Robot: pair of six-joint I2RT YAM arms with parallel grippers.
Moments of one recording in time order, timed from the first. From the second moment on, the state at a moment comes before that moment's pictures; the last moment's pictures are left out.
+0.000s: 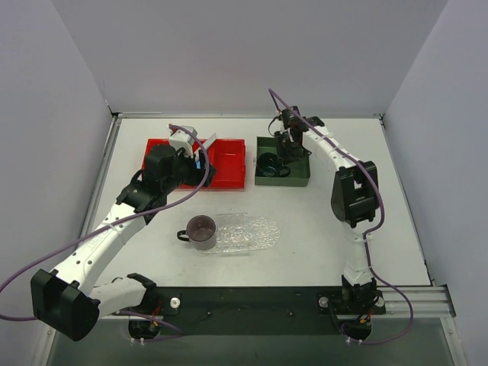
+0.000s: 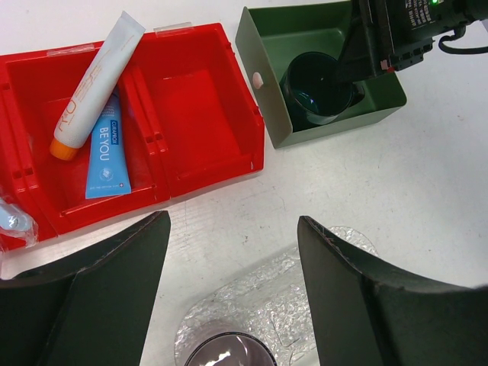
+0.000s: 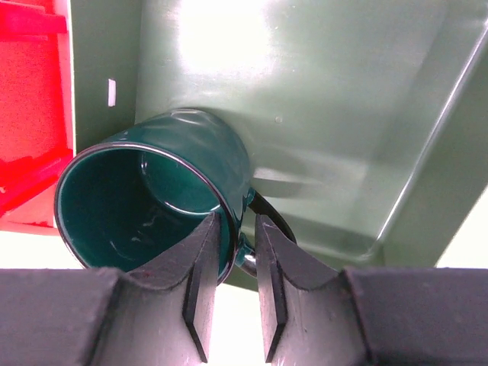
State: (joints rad) left arm -0.46 1.14 1.00 -0.25 0.04 -0.27; right arm 0.36 2.16 1.87 -0.81 -0.03 0.21
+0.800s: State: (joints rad) left arm -0.46 1.14 1.00 -0.25 0.04 -0.27; right arm 0.37 2.20 1.87 -0.79 0.01 0.21
